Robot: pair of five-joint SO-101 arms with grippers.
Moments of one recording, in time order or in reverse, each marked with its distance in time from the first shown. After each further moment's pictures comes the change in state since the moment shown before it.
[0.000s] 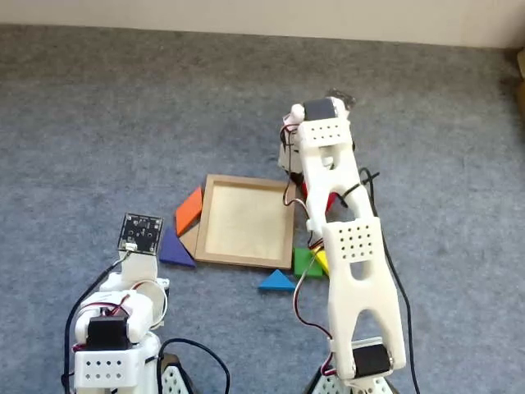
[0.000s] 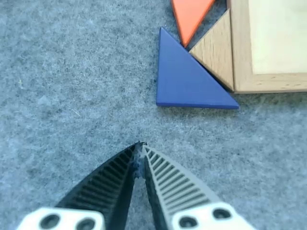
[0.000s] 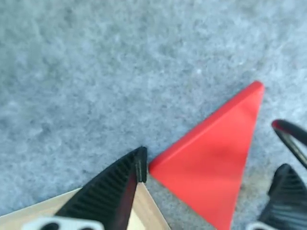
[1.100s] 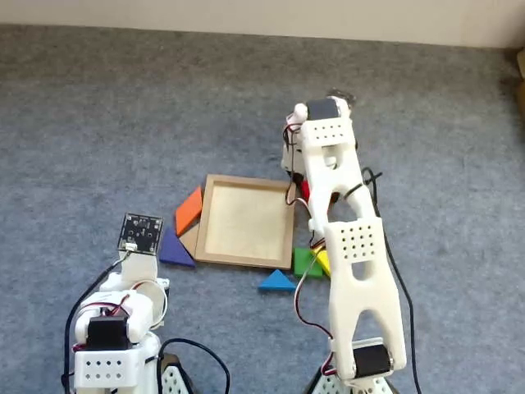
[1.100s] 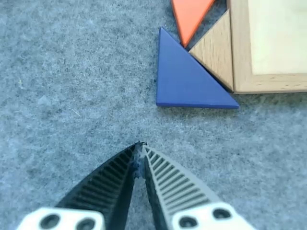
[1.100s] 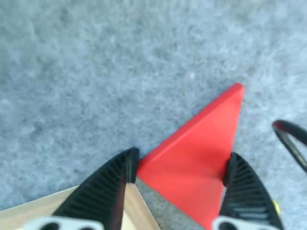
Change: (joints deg) left arm 0.0 0.0 0.0 0.0 0.0; right arm 0.1 -0.1 0.3 0.0 2.6
